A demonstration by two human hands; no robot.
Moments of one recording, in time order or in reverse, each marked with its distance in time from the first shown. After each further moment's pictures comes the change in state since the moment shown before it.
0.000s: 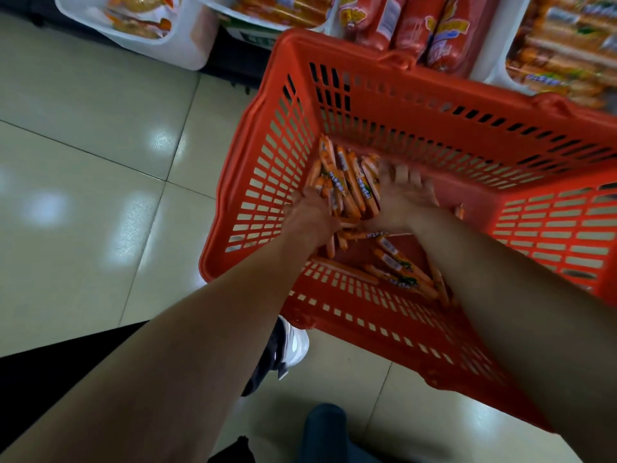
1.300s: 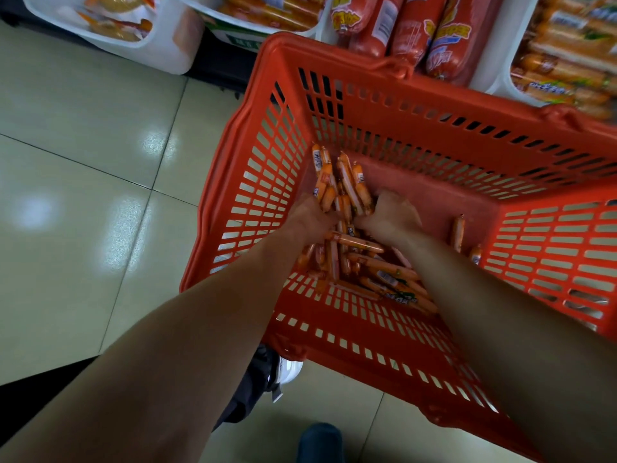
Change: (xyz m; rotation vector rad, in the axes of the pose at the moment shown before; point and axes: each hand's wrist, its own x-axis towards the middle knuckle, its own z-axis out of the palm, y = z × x) left_hand 0.040 0.000 0.007 -0.341 -0.116 0.084; right_hand 0.013 -0.008 0.022 0.619 0.075 0.156
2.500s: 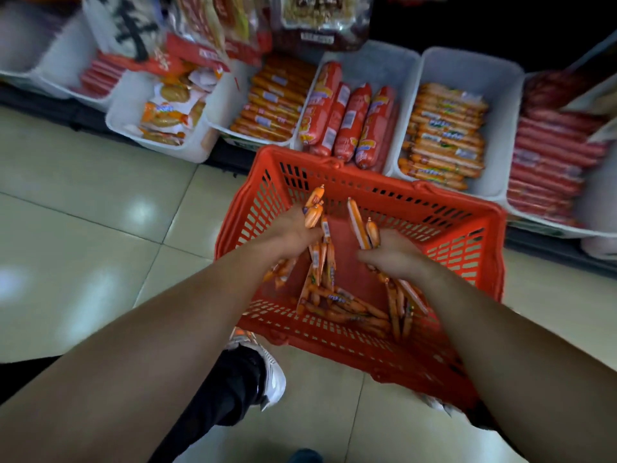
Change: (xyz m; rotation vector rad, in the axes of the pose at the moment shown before) left_hand -0.120 0.096 -0.072 0.206 0.037 0.254; right_hand -0.118 -0.008 -0.121 0.093 -0.050 -0.106
